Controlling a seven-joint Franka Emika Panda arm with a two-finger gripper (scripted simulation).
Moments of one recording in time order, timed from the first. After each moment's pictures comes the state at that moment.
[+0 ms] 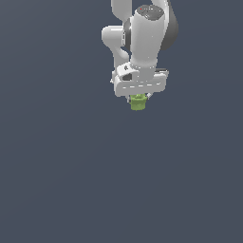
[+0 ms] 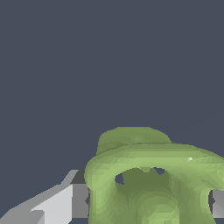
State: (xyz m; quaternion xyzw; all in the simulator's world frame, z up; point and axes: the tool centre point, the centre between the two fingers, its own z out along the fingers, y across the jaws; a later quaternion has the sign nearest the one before) arm -0.104 0.072 0.252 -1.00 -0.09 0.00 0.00
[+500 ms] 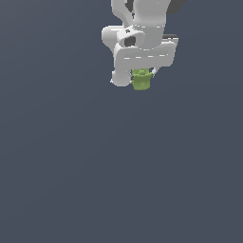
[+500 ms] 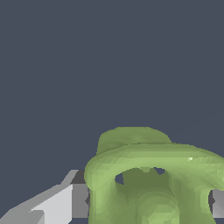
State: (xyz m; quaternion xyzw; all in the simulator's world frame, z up) arm -0.115 0.074 0.351 -1.00 -0.09 0.00 0.00
